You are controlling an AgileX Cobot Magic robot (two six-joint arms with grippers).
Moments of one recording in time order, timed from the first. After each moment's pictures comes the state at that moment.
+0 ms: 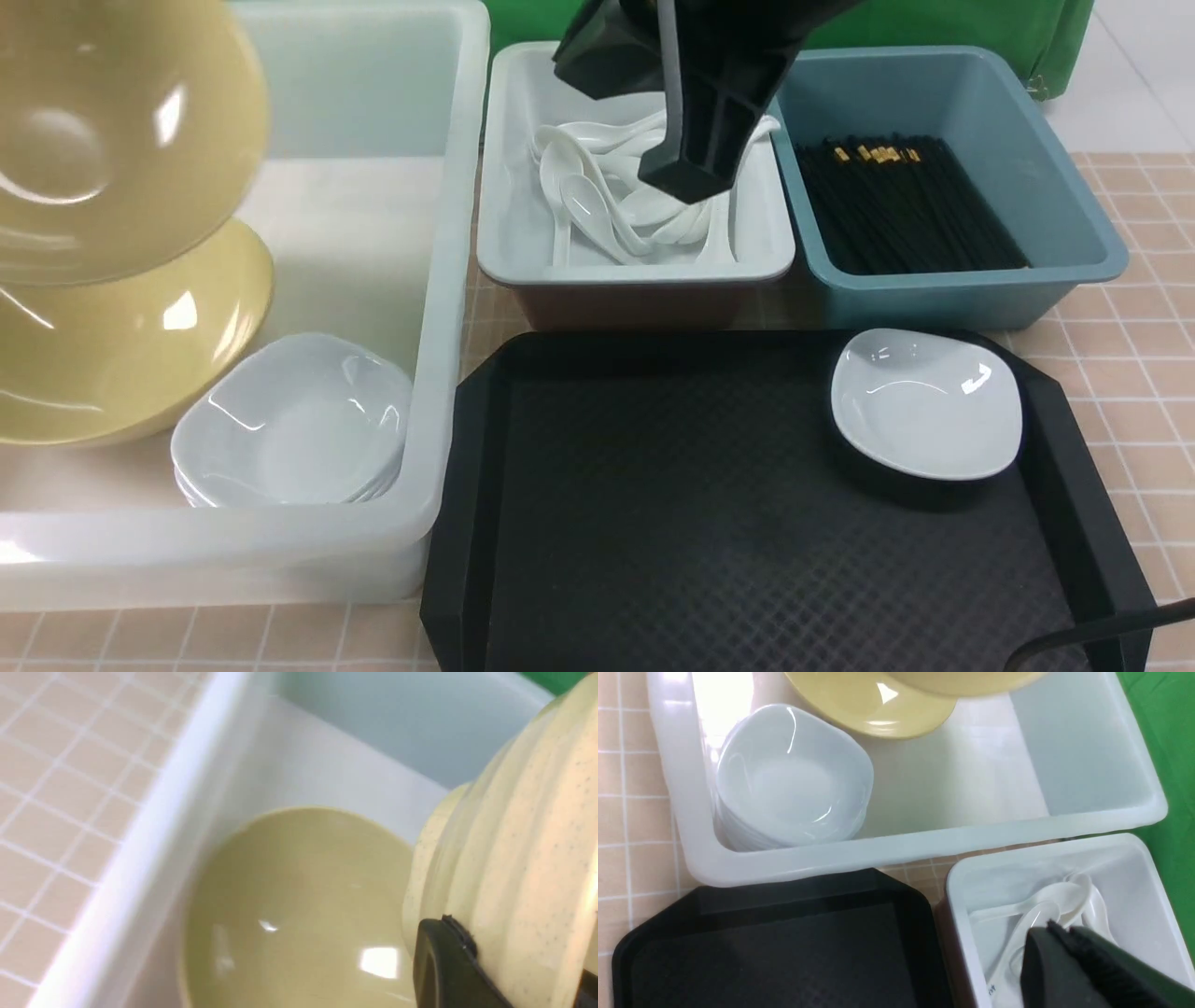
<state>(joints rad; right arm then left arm) 0.79 1.59 -1.88 0.03 1.06 -0.64 0.61 1.36 -1.21 -0.63 0.79 0.36</state>
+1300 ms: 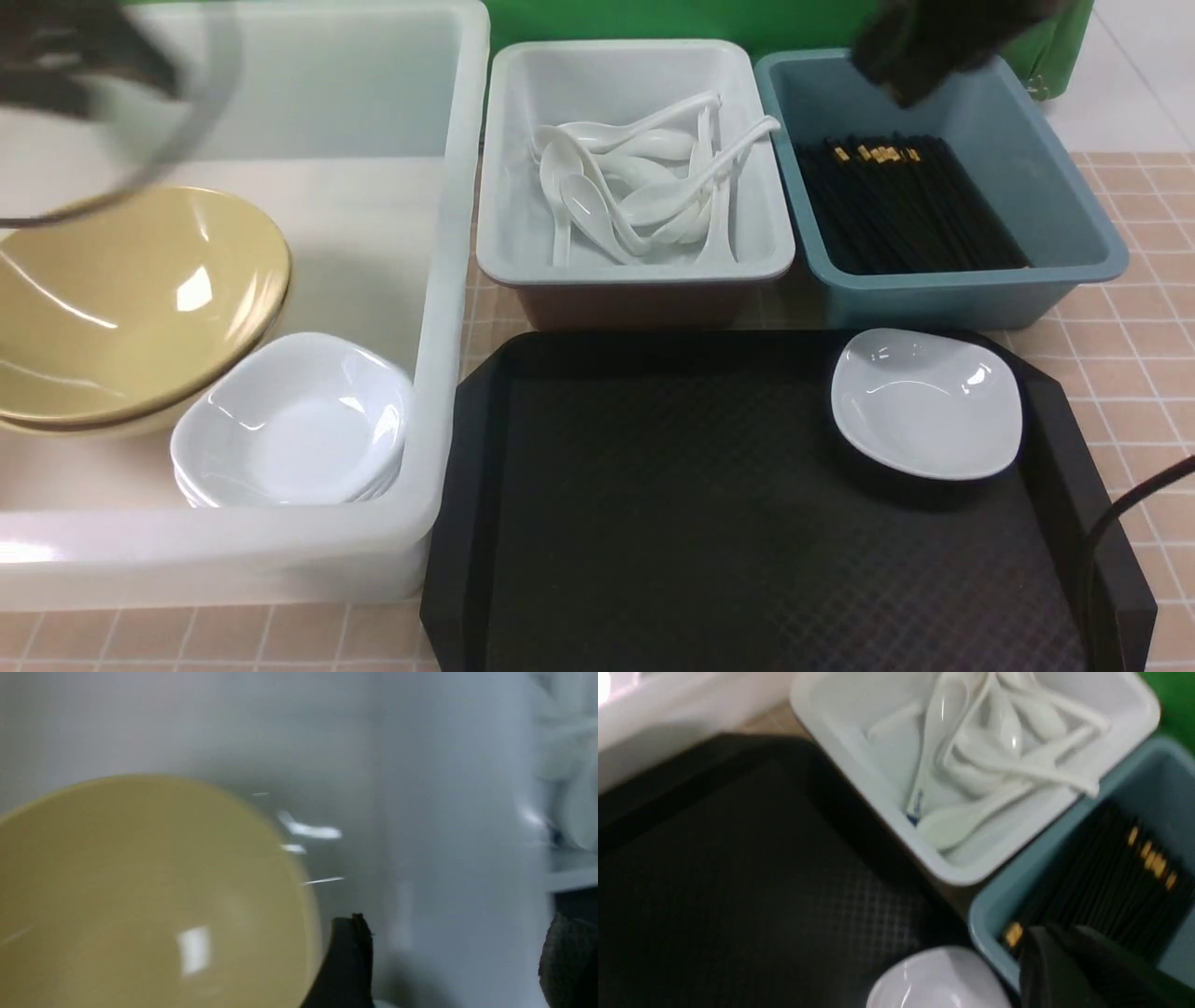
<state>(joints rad) 0.40 1.60 -1.77 0.03 1.22 -0.42 0.04 1.66 -1.69 -0.41 1.15 0.30</state>
